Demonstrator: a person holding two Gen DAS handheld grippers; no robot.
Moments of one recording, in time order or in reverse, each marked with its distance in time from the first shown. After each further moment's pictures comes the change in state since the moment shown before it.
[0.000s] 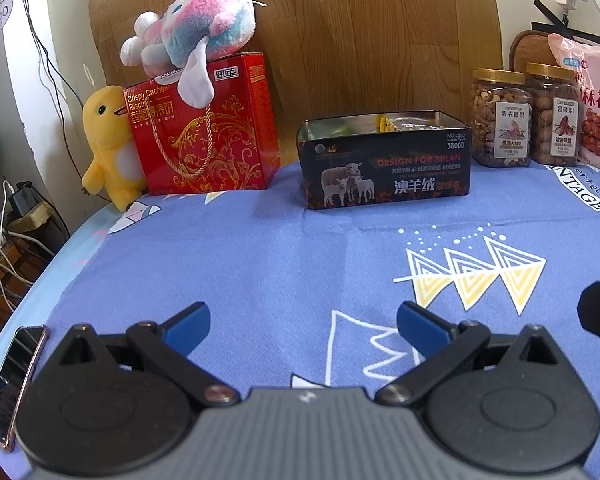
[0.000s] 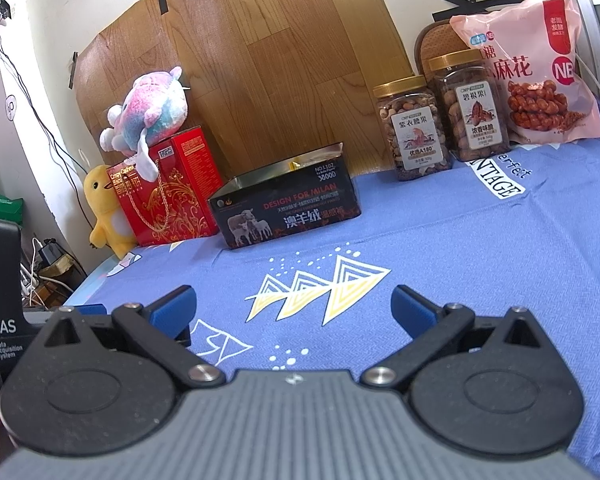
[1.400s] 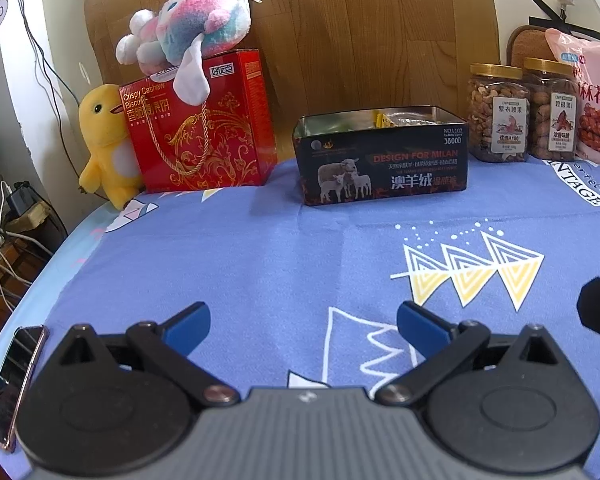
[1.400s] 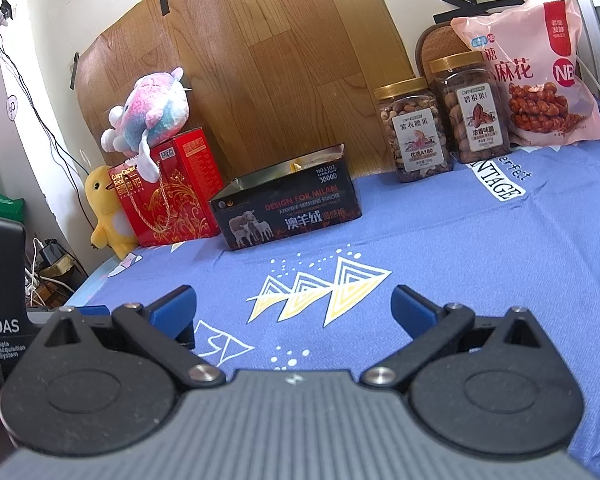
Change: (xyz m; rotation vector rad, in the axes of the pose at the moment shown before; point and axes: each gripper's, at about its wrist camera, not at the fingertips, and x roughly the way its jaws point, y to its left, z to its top) left arm 0.001 -0.002 -0.001 0.008 0.011 -0.003; right arm 0.000 0.000 0.001 0.001 0.000 0.000
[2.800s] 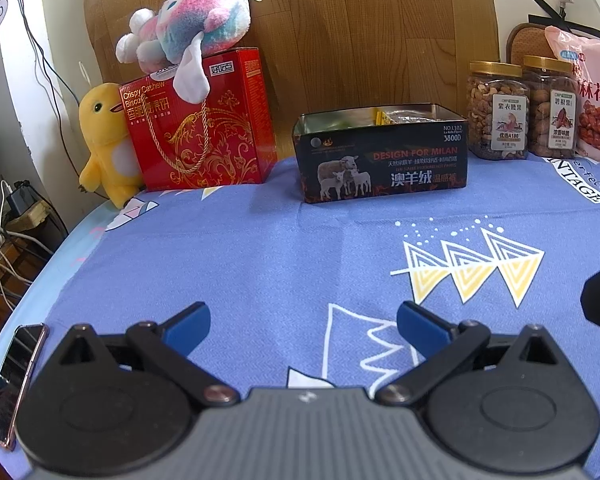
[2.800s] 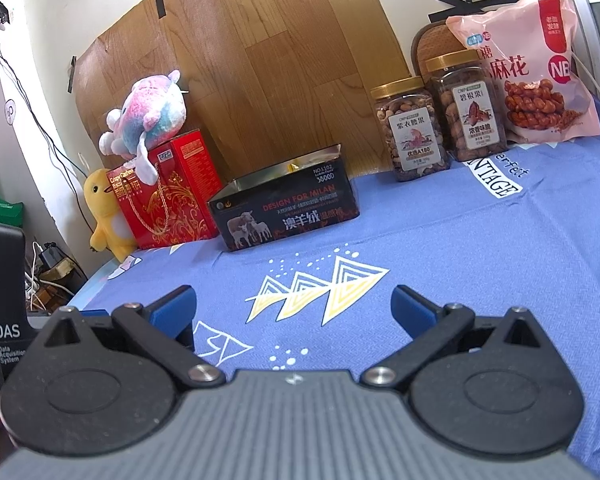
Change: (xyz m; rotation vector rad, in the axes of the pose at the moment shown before) left arm -0.001 0.000 -0.001 0.001 0.002 0.000; right arm -0.003 0.000 0.000 0.008 -0.002 0.000
